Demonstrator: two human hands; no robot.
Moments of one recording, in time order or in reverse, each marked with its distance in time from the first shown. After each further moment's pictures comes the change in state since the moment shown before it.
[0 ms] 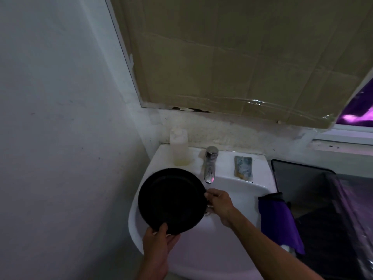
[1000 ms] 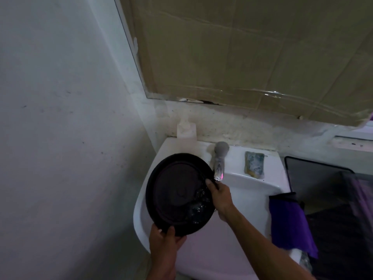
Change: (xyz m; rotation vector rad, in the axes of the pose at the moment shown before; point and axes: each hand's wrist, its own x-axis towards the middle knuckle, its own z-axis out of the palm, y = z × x) left_hand 0.005 -0.014 -0.004 0.014 0.008 0.104; right_hand 0.030 0.009 0.024 -0.081 0.116 -0.120
